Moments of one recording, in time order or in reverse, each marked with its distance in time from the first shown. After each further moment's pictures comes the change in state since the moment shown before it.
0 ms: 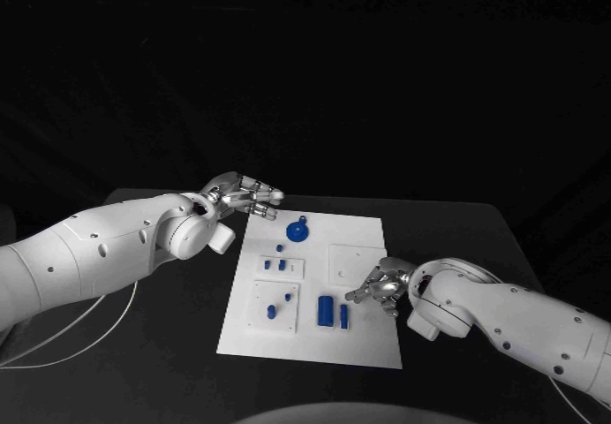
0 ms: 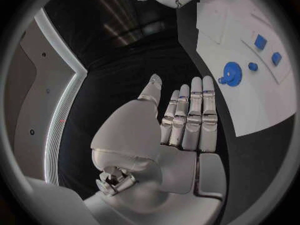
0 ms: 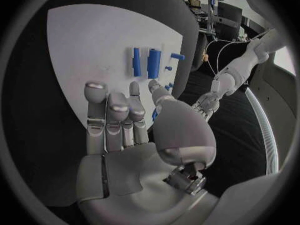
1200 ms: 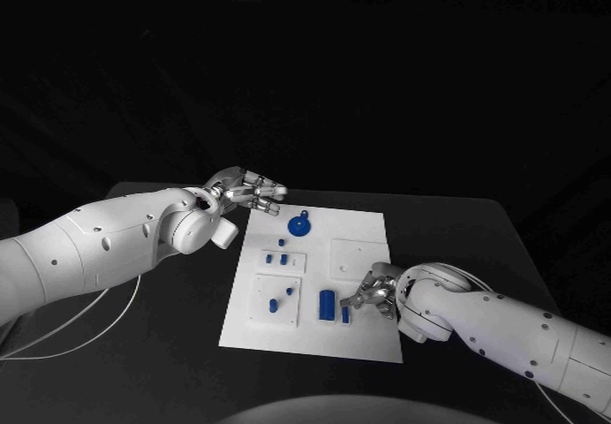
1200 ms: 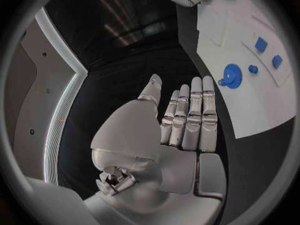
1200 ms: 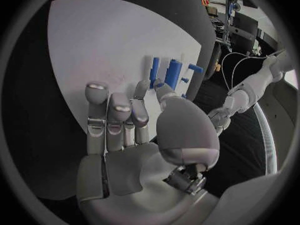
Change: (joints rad) left arm -0.003 -0.001 0.000 0.007 0.000 0.002 0.001; left_hand 0.000 0.000 0.000 0.000 0.000 0.000 0.000 0.000 0.000 0.000 0.000 0.000 0.000 0.000 0.000 0.000 0.000 0.000 0.000 0.000 0.000 0.000; right arm -0.017 0.080 -0.034 -0.061 -0.149 -0.008 -0.077; right_hand 0.035 -0.056 0.041 0.056 -0.026 0.044 -0.061 0.012 0.822 0.055 -0.037 0.050 0.078 -0.001 -0.028 0.005 -0.014 -0.016 0.003 -0.028 0.012 -0.011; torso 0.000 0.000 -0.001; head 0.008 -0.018
